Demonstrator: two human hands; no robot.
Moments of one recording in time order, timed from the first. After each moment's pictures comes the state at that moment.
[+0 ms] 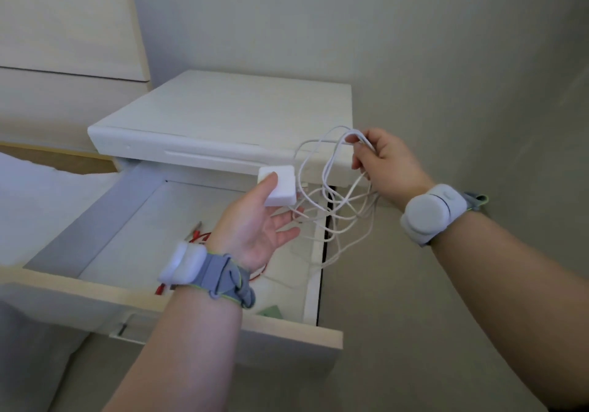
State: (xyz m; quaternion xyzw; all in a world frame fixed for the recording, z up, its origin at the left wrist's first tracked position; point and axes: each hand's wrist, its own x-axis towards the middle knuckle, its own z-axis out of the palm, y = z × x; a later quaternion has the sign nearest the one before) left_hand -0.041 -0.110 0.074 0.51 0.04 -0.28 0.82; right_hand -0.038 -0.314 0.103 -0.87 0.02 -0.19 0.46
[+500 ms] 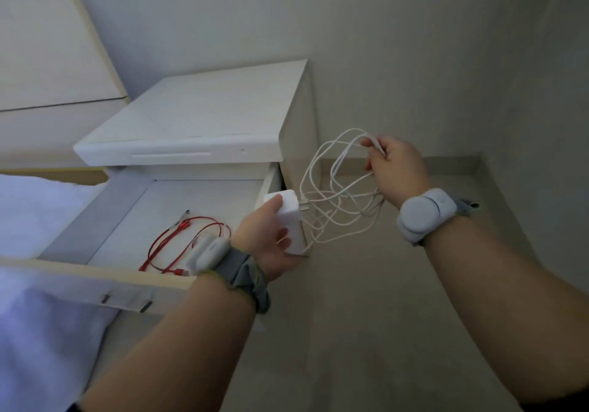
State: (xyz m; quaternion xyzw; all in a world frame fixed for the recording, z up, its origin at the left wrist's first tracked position) left_hand -0.144 -0.249 0.064 0.57 0.26 -0.24 0.74; right_hand -0.119 -0.452 0.043 -0.84 0.11 -0.25 0.47
